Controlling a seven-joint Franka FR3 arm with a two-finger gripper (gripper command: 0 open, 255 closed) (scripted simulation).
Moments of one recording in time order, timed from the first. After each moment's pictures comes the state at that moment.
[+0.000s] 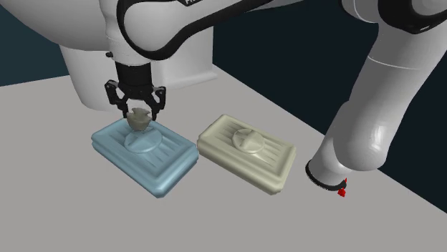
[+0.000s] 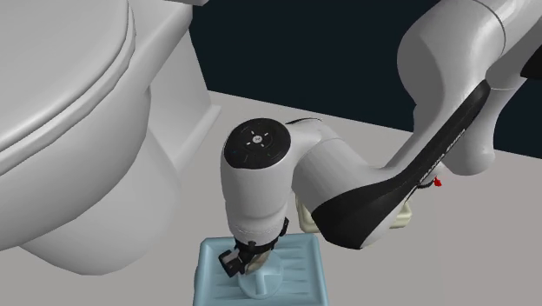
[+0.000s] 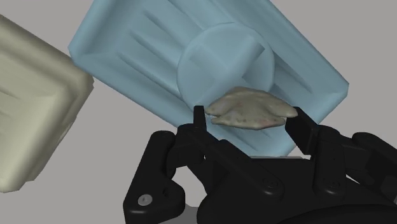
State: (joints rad) arm 0.19 0.12 0.43 -1.89 0.00 2.10 1.41
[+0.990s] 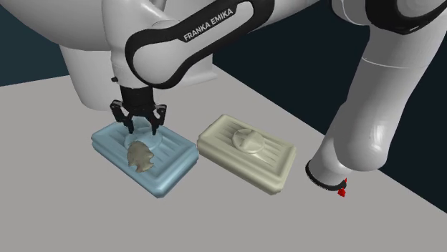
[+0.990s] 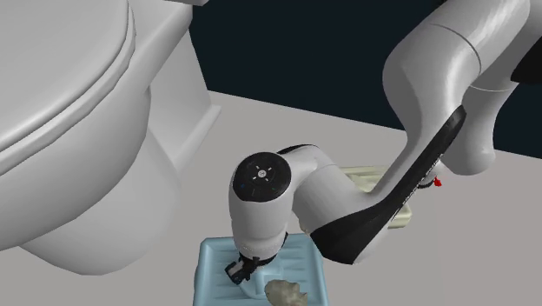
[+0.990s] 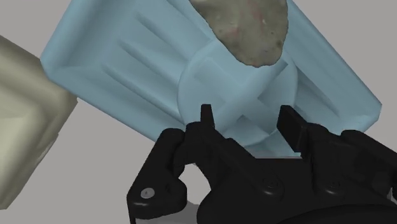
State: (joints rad) arm 0.21 0.17 0.43 -1.97 -0.05 2.21 1.43
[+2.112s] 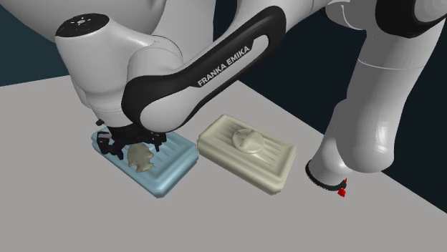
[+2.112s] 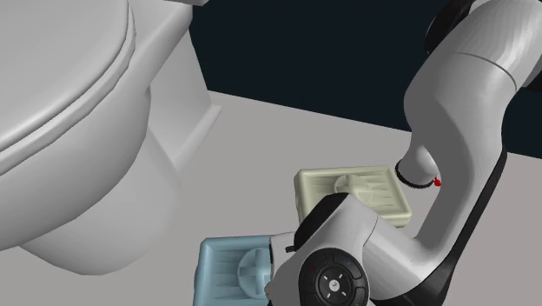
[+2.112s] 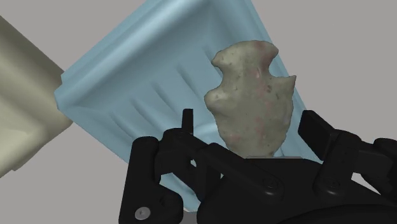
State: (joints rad) arm 0.34 0.21 0.49 -1.96 -0.30 2.15 1.50
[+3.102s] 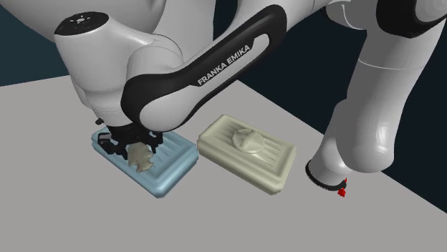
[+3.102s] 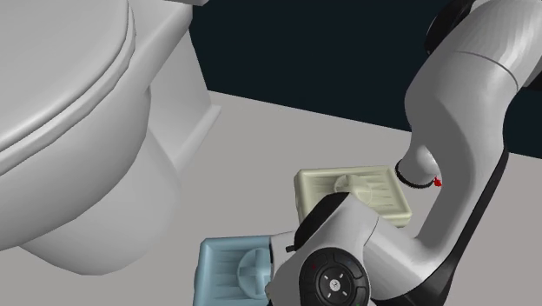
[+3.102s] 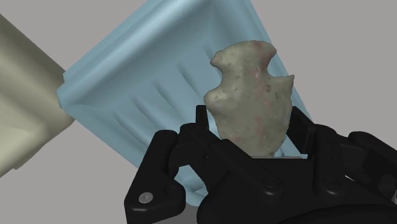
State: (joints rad) arm 0.34 0.21 0.49 -1.96 -0.30 2.14 1.49
